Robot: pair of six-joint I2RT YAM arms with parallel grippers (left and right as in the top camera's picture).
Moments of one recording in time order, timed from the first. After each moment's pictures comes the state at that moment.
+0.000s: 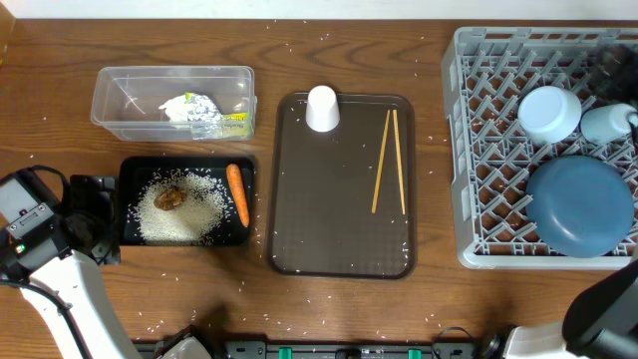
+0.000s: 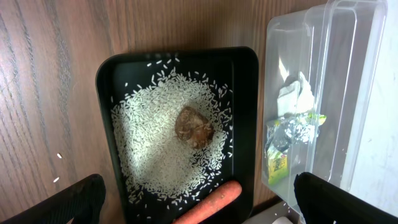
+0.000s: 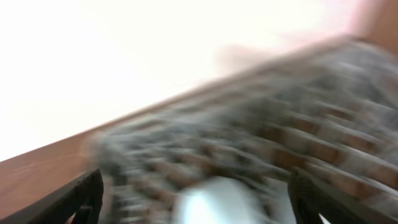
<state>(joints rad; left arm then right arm) 0.68 1.14 0.98 -0.90 0.23 -0.93 -0.45 1.64 1.42 -0.28 -0.38 0.14</state>
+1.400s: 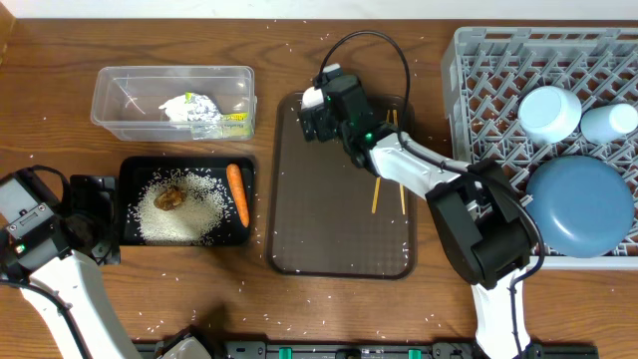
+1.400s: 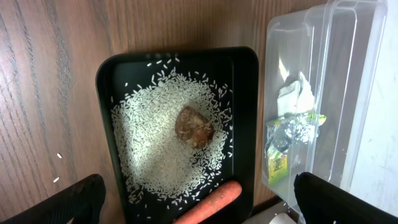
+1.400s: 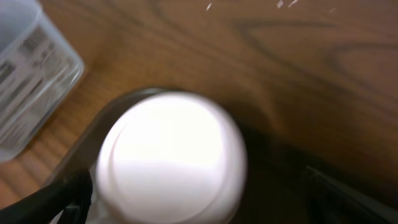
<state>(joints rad) 0.68 1.14 0.98 -0.90 0.23 -0.93 0.56 2.17 1.42 0.09 0.05 0.15</state>
